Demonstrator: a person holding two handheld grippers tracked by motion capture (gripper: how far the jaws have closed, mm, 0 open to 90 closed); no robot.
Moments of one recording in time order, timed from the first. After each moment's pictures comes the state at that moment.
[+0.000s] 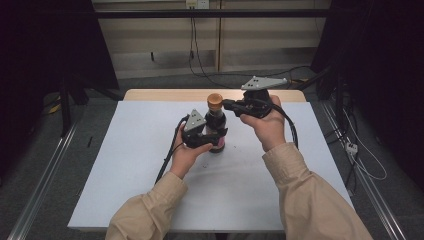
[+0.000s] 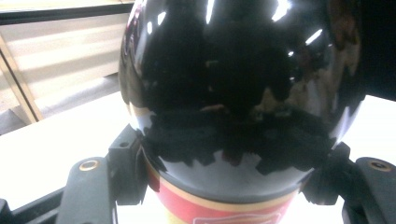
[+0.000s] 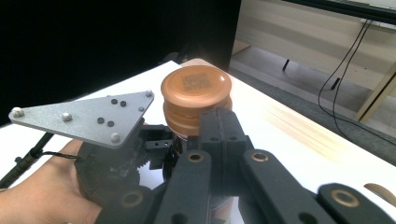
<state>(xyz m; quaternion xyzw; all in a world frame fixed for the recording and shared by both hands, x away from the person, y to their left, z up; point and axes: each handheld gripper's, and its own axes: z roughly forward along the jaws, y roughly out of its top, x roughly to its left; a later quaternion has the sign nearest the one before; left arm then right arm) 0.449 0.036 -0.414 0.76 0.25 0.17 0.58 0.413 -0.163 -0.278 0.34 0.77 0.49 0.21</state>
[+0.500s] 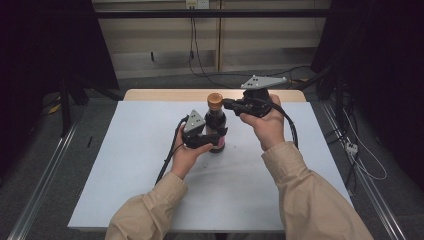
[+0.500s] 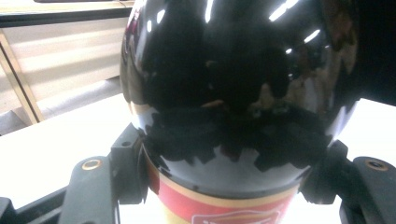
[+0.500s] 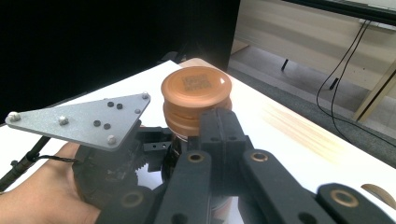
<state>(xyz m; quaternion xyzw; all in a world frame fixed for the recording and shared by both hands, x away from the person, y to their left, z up) 0.449 0.036 -0.418 0.74 0.26 0.17 0.59 0.416 -0.163 -0.277 0.34 0.77 0.50 0.20</state>
